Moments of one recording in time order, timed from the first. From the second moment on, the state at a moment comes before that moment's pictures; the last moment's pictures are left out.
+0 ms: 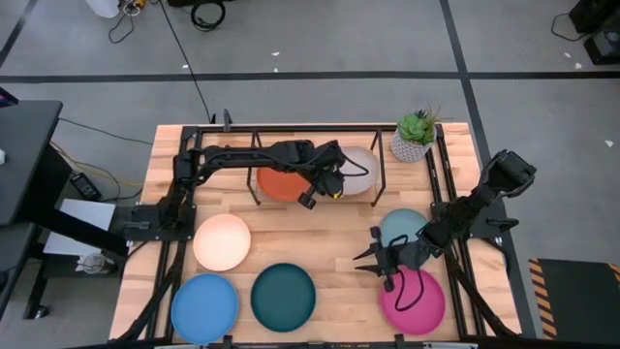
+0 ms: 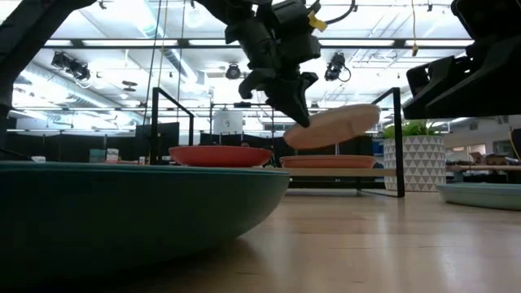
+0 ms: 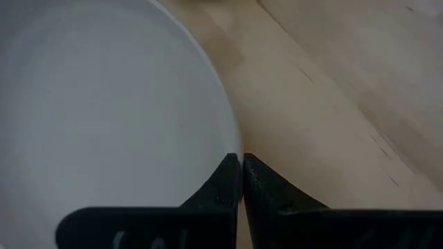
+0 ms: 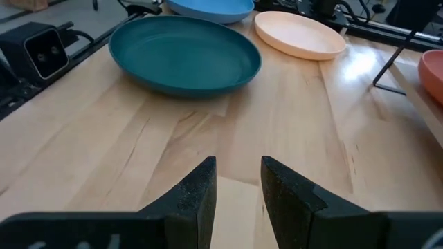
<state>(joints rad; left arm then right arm) 0.20 2.07 1.77 -0.70 0.14 0.88 0.65 1.50 0.37 0.68 0.48 0.04</state>
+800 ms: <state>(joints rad) 0.22 2.16 1.77 -0.71 0.06 1.03 0.70 1.50 0.37 0.67 0.56 0.09</state>
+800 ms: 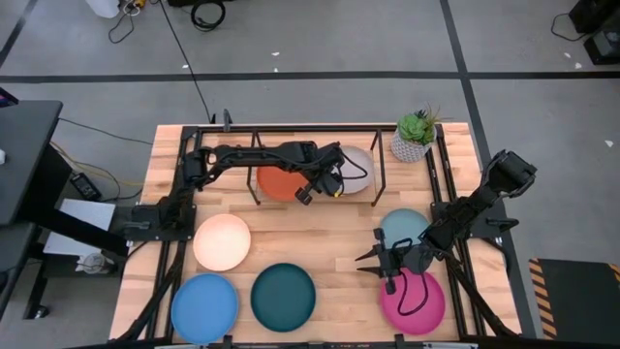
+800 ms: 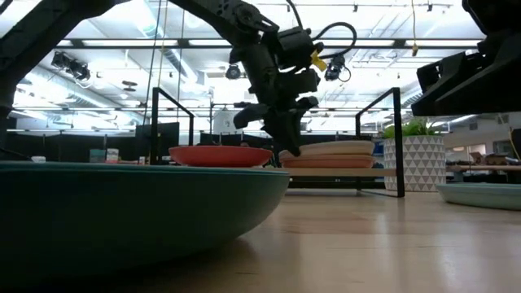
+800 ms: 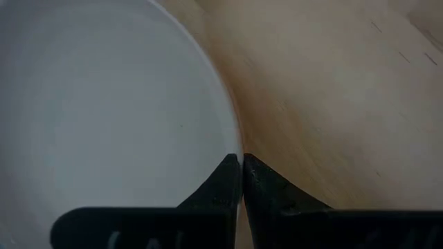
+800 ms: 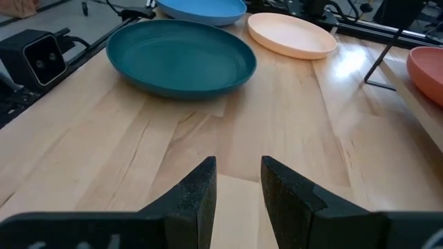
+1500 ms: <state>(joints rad) 0.22 2.16 1.77 -0.71 -0.01 0.87 0.69 1.50 0.37 0.66 0.58 0.08</state>
